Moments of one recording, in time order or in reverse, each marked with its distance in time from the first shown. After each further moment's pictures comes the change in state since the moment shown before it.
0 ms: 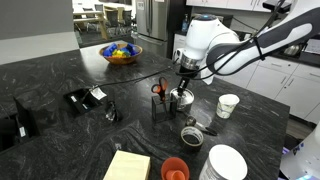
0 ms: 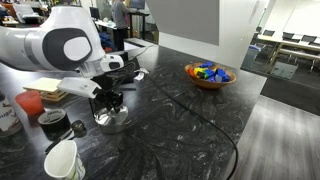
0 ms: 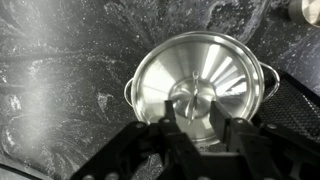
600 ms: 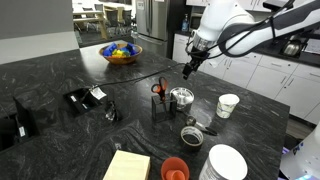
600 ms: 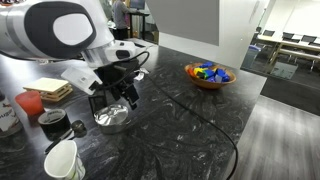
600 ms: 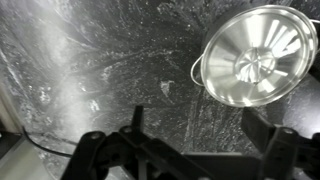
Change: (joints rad) arm -0.046 -0.140 -0.081 -0.033 -0.014 -0.015 0.138
